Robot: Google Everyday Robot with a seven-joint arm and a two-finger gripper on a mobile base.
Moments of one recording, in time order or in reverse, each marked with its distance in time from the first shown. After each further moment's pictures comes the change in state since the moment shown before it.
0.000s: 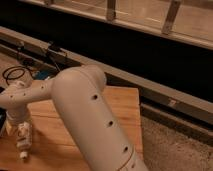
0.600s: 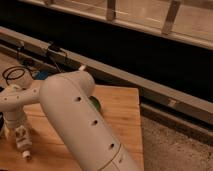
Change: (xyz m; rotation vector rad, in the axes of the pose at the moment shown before) arm 0.001 0.006 0.033 0.023 0.098 -0.005
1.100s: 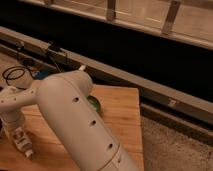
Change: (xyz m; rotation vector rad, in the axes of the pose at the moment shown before) arm 0.001 0.008 -0.002 0.019 -0.020 -0.062
